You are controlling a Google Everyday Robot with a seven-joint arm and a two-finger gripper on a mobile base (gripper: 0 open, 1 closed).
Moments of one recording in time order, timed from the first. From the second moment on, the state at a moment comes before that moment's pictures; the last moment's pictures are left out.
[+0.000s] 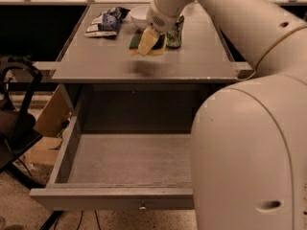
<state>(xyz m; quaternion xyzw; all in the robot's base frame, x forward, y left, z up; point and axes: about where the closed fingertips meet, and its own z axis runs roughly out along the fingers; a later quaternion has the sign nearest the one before) 0.738 0.013 0.890 -0.56 0.79 0.06 0.25</state>
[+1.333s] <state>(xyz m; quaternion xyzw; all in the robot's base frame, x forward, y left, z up) 0.761 0.018 0.848 -0.56 0.77 0.09 0.28</state>
